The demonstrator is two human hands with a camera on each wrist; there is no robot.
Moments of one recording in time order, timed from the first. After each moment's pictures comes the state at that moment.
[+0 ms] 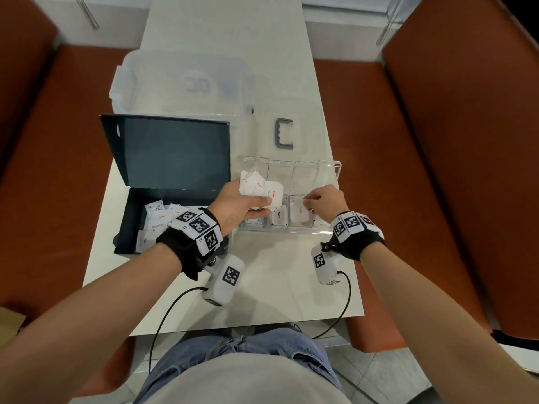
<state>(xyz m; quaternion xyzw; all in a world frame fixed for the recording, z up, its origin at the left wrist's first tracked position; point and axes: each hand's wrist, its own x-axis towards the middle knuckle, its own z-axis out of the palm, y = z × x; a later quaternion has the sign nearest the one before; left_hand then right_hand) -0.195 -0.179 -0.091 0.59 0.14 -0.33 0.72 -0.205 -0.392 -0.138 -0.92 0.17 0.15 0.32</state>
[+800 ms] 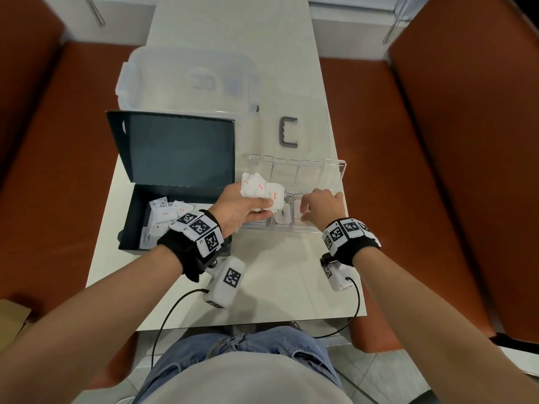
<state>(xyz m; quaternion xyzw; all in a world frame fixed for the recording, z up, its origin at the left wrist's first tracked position) -0.199 -0.174 -0.098 0.58 0.17 -0.33 0.73 -0.211 -0.374 -0.147 -0.98 0.02 0.18 0.02</state>
